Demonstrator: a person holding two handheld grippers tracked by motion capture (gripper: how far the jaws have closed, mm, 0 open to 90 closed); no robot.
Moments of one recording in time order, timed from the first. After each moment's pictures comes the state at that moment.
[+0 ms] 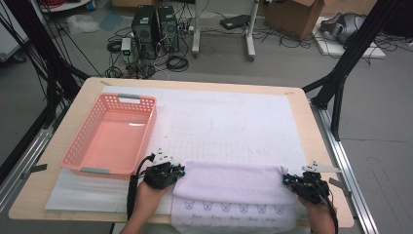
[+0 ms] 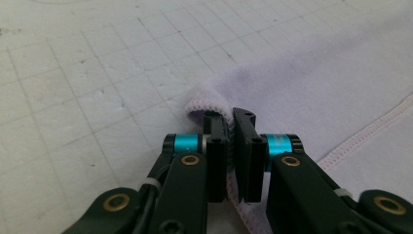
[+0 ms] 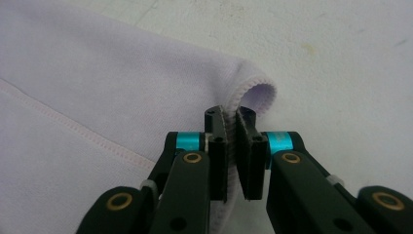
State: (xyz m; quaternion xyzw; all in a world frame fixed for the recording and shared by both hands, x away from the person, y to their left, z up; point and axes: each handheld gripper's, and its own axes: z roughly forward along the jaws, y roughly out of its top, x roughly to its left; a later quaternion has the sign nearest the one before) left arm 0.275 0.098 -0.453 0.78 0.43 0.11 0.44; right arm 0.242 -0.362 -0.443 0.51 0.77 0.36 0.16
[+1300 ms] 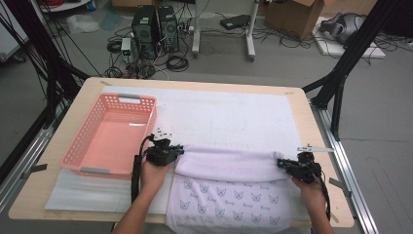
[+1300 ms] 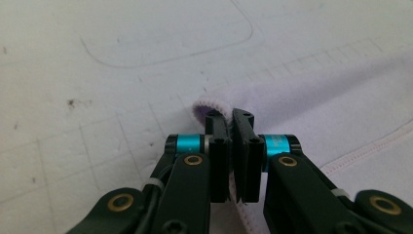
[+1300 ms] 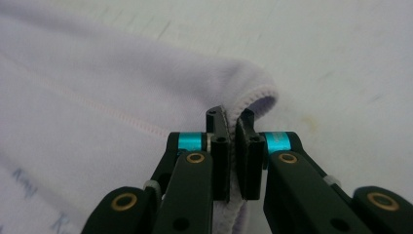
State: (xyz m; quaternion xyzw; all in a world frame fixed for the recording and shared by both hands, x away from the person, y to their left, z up) left arm 0.333 0.099 -0.439 0.74 0.48 0.14 0.45; right arm 0.297 -0.359 -0.439 0.52 0.75 0.39 0.13
